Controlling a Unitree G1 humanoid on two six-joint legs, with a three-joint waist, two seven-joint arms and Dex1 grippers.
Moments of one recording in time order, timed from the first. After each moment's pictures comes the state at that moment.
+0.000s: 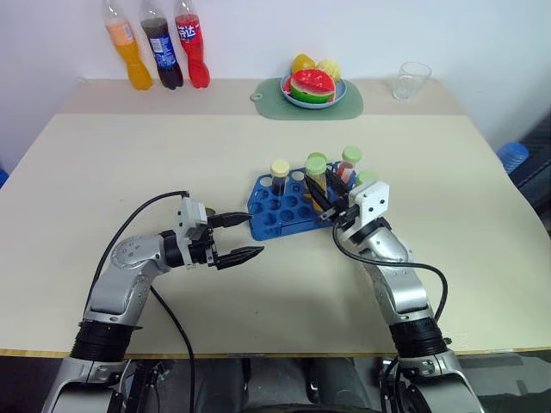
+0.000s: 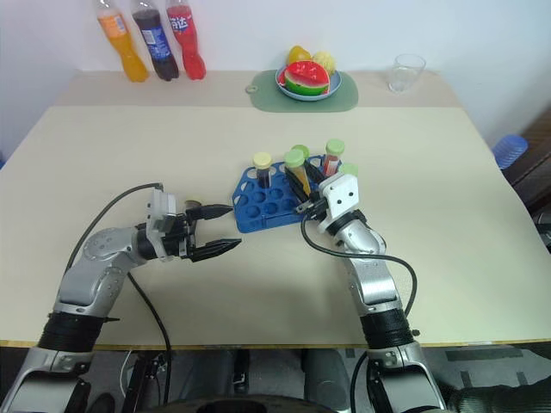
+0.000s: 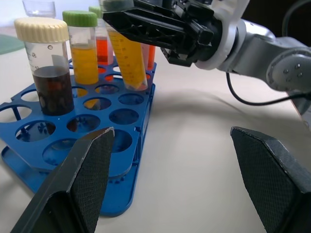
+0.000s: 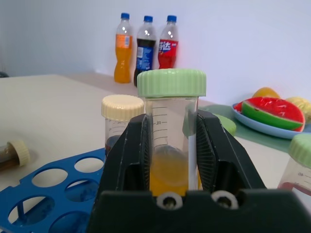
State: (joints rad) left arm -0.25 0.51 -0.02 -0.05 -0.49 0.20 -1.13; right arm -0.31 -0.18 0.08 0.04 0.12 -0.16 0.40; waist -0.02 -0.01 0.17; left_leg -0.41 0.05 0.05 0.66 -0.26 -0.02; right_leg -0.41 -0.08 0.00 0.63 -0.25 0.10
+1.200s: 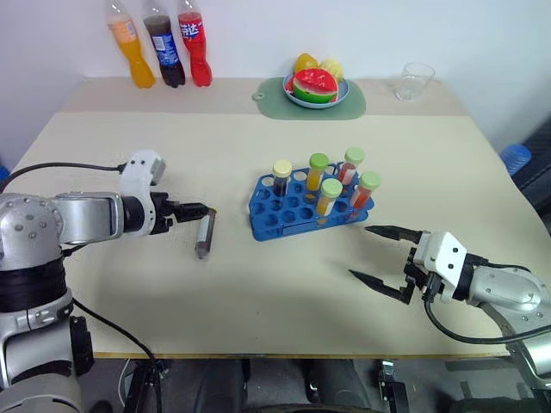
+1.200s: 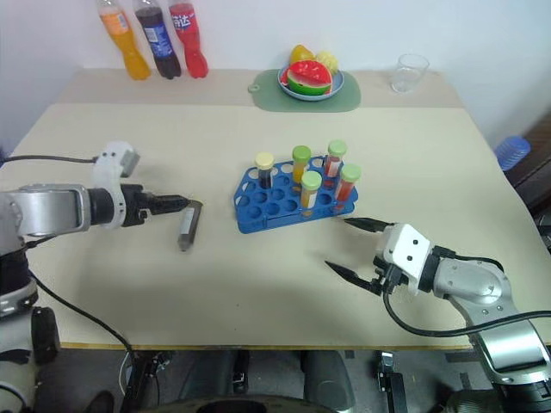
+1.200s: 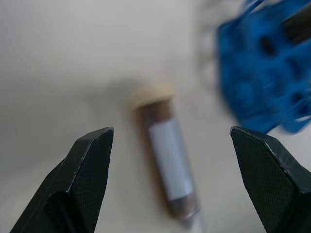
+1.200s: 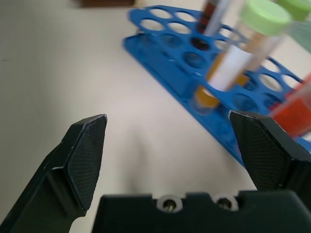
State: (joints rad) left arm -0.65 0.75 0.25 -0.04 -1.28 1.61 0.17; right arm 0.12 -0.83 -0.13 -0.45 0.32 0.13 0.93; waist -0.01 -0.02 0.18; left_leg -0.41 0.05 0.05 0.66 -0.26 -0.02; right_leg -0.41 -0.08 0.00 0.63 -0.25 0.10
